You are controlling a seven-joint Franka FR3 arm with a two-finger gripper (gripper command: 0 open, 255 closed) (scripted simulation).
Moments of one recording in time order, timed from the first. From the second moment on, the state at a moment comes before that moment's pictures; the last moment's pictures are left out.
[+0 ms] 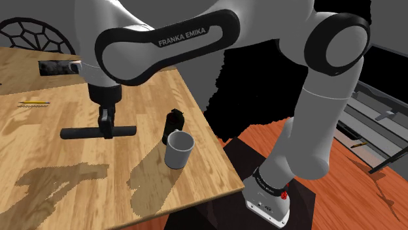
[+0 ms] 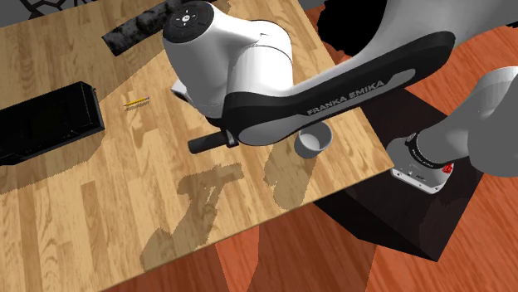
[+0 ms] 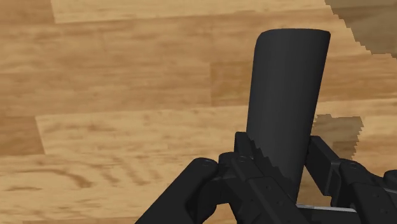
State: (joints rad) arm 0.33 0.29 0.35 -1.83 -0.03 2.06 -0.31
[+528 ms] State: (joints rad) arm 0.33 0.25 0.35 -1.77 -0.01 1.97 -0.32
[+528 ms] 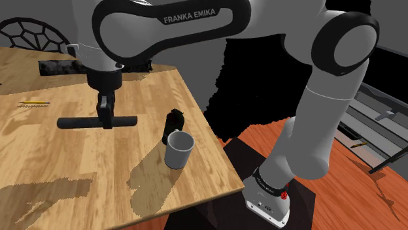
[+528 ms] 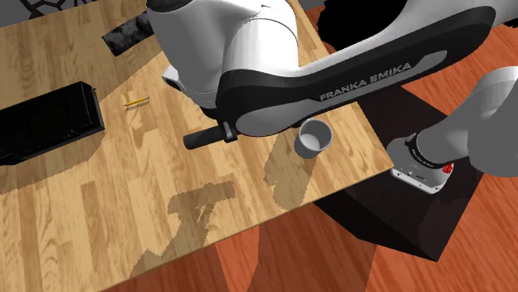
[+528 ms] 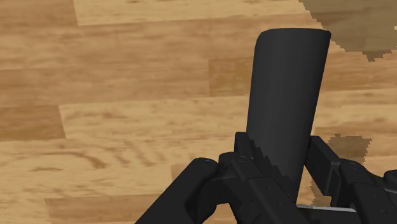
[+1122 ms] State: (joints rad) arm 0.32 0.22 0.35 -1.69 0.00 1.87 -0.33
